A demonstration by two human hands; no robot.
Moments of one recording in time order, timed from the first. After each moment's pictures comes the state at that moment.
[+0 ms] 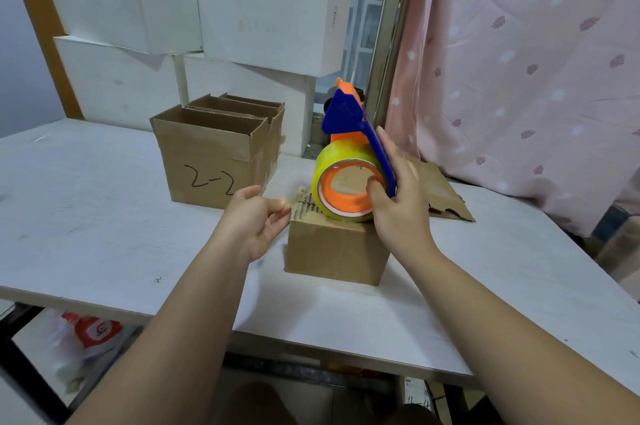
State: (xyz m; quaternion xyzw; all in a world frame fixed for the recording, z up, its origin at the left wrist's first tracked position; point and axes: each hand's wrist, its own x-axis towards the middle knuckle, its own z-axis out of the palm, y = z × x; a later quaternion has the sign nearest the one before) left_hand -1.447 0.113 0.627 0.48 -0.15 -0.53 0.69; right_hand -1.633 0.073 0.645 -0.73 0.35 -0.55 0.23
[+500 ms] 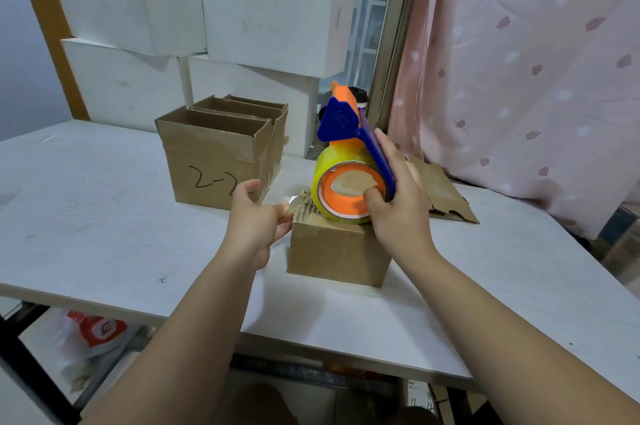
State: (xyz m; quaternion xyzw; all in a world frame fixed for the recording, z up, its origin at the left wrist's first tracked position) left_hand -1.451 0.116 0.619 0.55 -0.24 -0.43 0.68; right_hand -1.631 0.073 0.642 -0.74 0.37 -0.53 0.19
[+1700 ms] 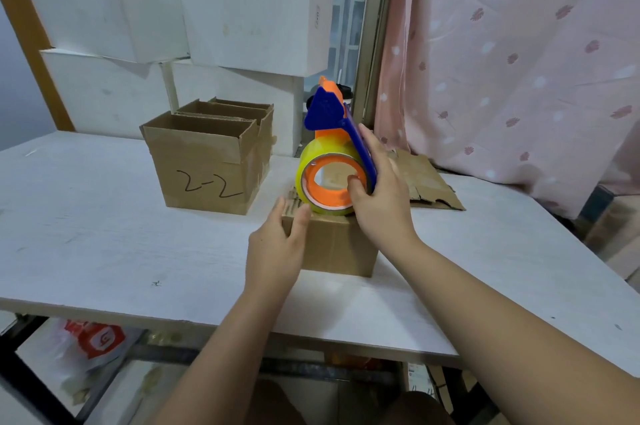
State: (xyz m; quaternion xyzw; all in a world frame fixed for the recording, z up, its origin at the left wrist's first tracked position) left_hand -1.502 0.145 0.597 0.68 -0.46 -0.21 0.53; right_hand -1.628 0.075 0.643 -0.74 0.38 -0.52 0.21
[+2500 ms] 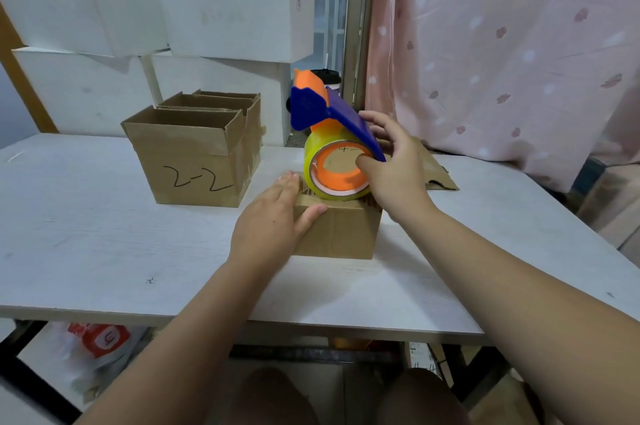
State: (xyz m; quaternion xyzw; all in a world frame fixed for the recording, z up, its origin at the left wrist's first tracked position) left_hand -1.485 0.129 0.608 0.68 -0.67 0.06 0.28; right_hand -1.647 0.068 0.662 -0.68 0.37 -0.57 0.29
